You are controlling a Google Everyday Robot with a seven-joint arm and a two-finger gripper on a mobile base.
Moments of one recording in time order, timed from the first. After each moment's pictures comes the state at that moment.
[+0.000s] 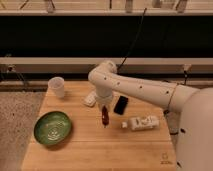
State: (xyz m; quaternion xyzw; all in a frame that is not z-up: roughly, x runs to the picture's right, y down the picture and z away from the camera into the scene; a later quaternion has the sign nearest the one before) arm -0.003 0.107 0.781 -0.27 -0.23 -0.60 0.72
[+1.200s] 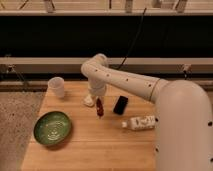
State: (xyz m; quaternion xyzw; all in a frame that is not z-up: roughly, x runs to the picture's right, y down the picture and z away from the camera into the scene) arm -0.037 0.071 0.828 -0.26 -0.24 -0.62 0.70
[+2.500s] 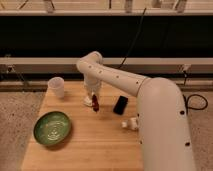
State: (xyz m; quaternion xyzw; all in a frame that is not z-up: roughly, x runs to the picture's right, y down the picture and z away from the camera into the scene) arm -0.069 0.053 0.862 -0.25 -0.25 -0.64 0.69
